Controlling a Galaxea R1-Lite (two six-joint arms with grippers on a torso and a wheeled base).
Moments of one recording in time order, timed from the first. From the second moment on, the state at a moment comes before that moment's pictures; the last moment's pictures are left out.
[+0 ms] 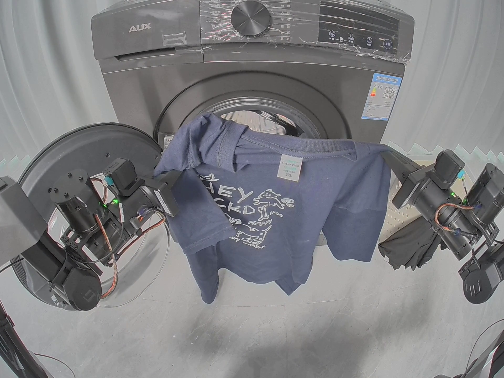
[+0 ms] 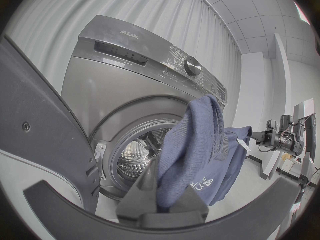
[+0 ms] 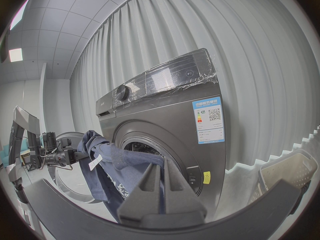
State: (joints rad) left arm -0.34 1.90 -0.58 -1.55 -0.16 -0.15; right arm 0.38 1.70 -0.46 -1.53 0.08 0.08
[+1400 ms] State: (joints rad) left arm -0.53 1.89 -0.68 -1.55 -0.16 -0.15; right arm 0.67 2.03 -0.34 -1.54 0.10 0.09
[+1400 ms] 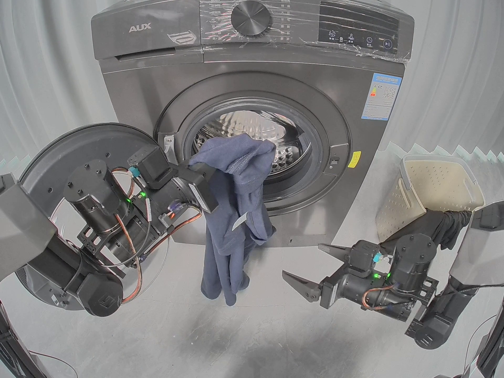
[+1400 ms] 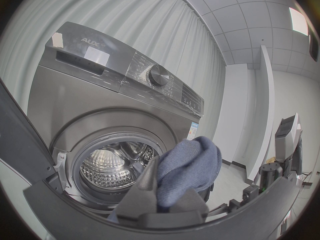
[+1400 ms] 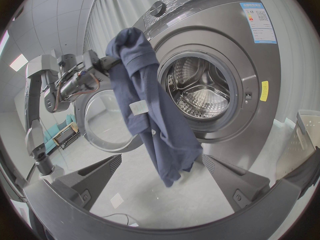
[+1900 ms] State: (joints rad) left arm -0.53 1.89 -0.67 -1.55 -0.16 -0.15; right arm 0.64 2.25 -0.72 -1.54 0.25 0.09
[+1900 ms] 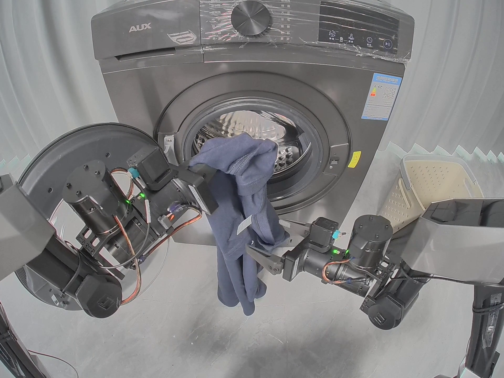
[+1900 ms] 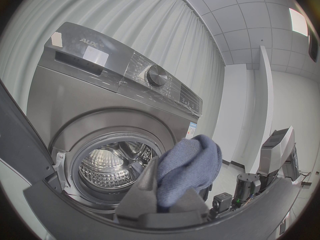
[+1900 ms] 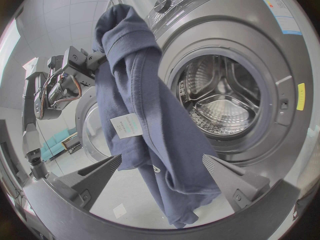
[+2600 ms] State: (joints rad) left arm -0.56 1.89 -0.68 -1.55 -0.16 -0.15; right arm 0.69 2.46 -1.03 -1.53 0.21 0.09
